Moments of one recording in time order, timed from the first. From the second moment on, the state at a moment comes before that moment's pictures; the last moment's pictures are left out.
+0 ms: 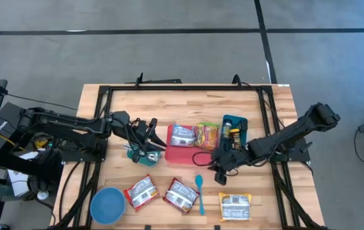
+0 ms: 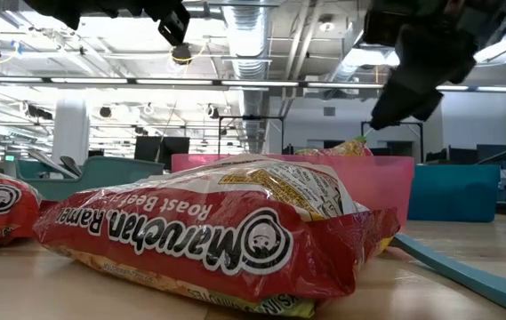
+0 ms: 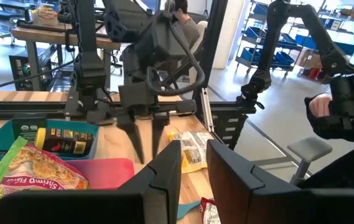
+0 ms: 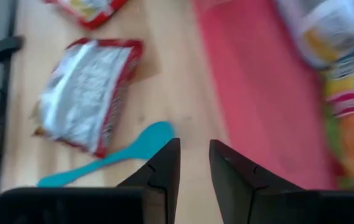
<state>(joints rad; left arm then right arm) -0.02 1.08 0.62 0.37 0.33 -0.11 0.41 1.41 0.77 -0.20 0.23 0.65</state>
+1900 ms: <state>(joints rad) -0.02 1.08 0.62 0.37 0.33 -0.11 0.39 1.68 0.69 0.12 0.22 0.75</state>
